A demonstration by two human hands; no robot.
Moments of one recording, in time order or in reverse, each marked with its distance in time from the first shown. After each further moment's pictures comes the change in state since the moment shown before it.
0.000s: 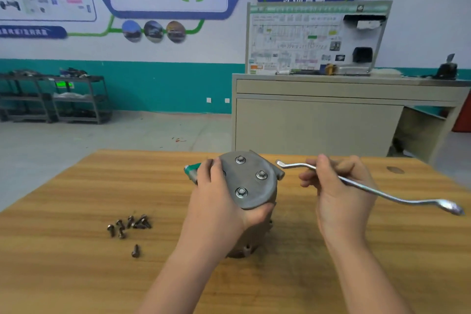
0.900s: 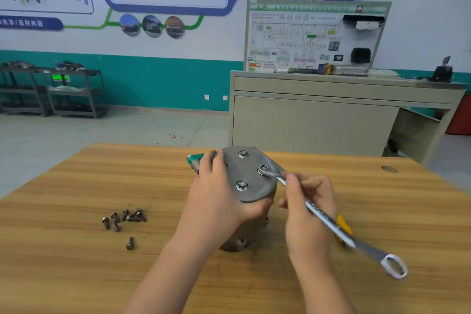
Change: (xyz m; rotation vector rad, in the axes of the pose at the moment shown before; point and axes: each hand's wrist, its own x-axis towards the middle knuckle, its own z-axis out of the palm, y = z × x) left_hand 0.001 0.008 0.000 0.000 -0.054 0.015; right_hand -0.048 0.019 0.010 -0.094 -0.032 -0.056
